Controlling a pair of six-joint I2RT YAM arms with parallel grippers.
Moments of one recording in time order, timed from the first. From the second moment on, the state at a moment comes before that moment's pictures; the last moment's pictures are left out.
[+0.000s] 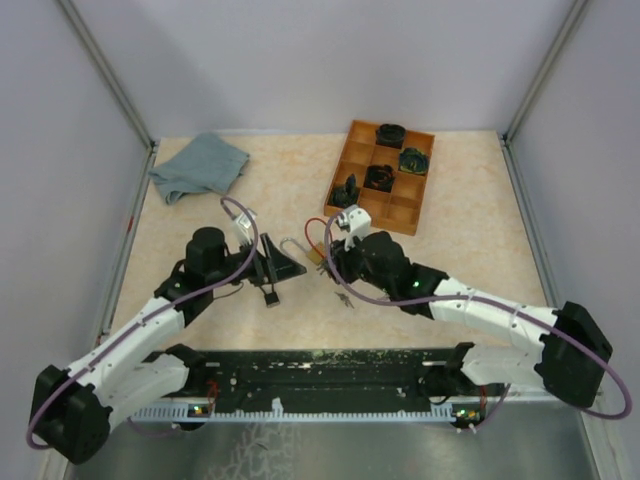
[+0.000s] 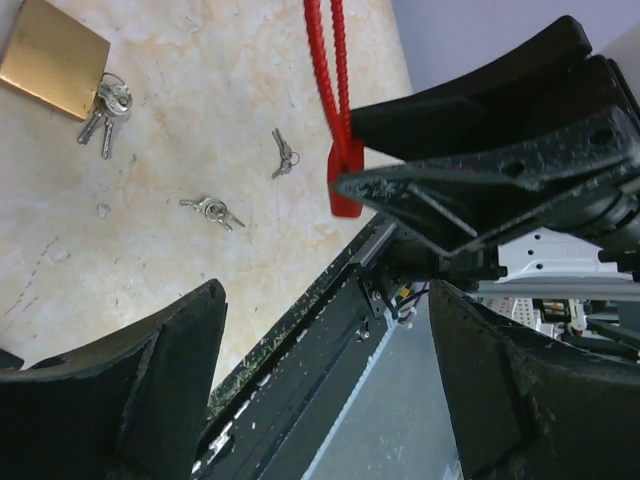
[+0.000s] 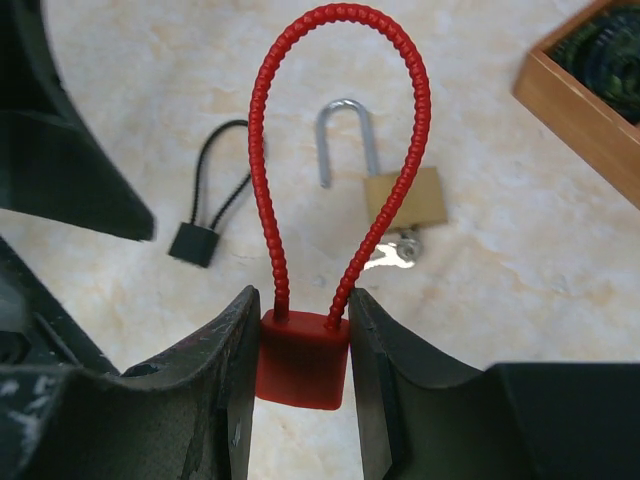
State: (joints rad) left arm -0.50 0.90 0.54 0.01 0.55 -0.81; right arm 0.90 1.13 0.71 0.00 0.13 0.28
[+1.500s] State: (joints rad) left arm -0.57 0.86 0.42 0.08 0.31 -0.97; right arm 1.09 1.30 0.71 0.23 0.11 0.25
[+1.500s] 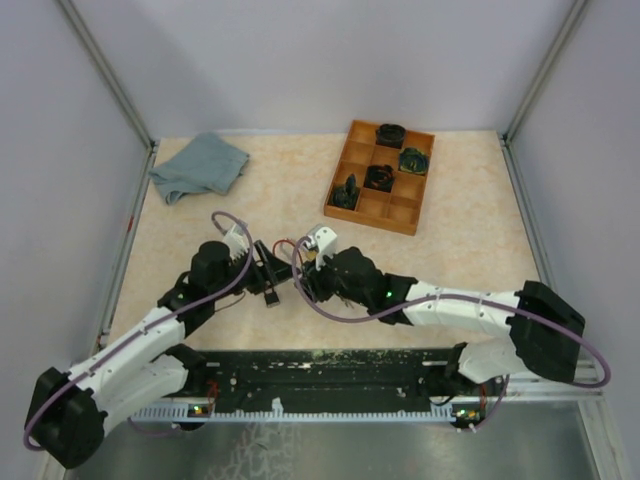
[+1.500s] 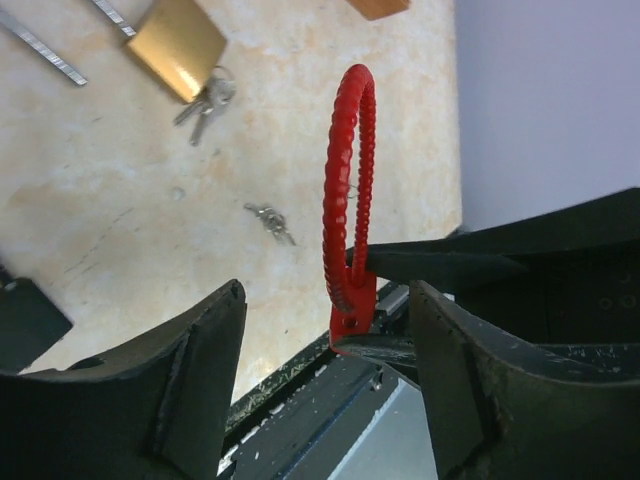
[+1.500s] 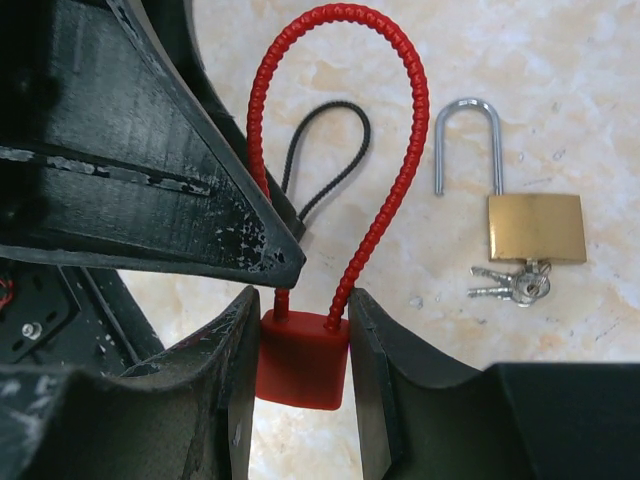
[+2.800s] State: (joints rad) left arm -0.57 0.76 0.55 -0.36 -0.03 -0.84; right arm 1.05 1.48 0.88 -0.20 0.09 0.34
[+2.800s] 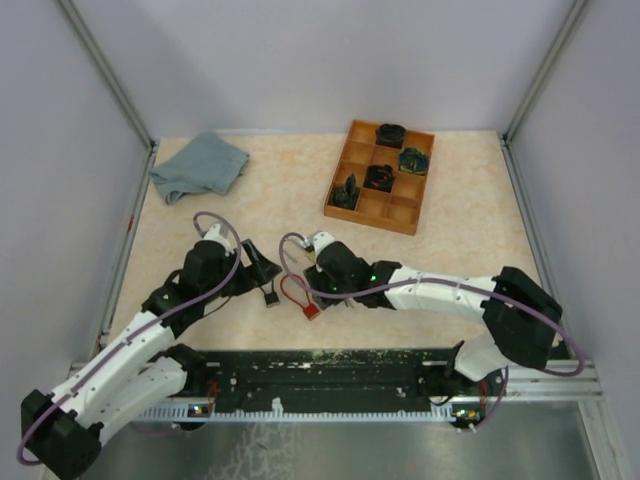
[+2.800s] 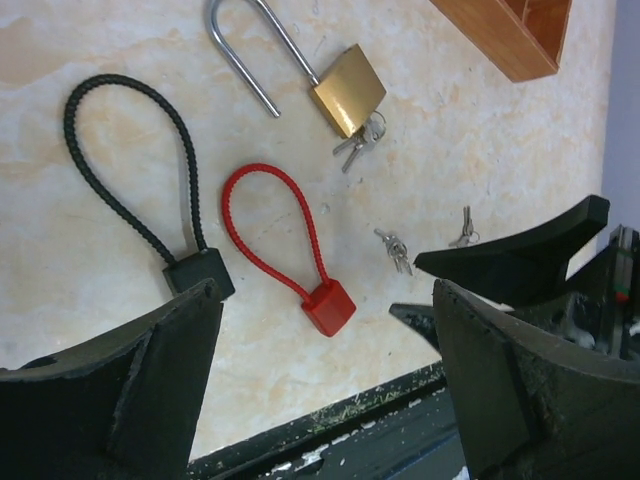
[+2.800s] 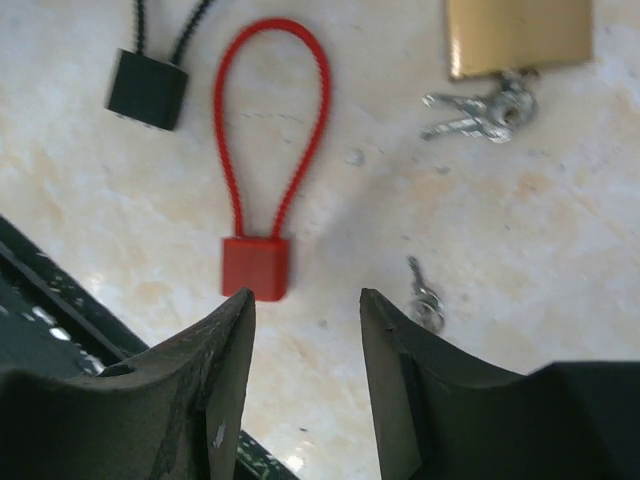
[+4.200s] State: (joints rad) left arm -0.57 0.93 0.52 -0.13 0.28 -0.84; right arm 0.93 1.64 0.91 -0.38 0.11 0.29
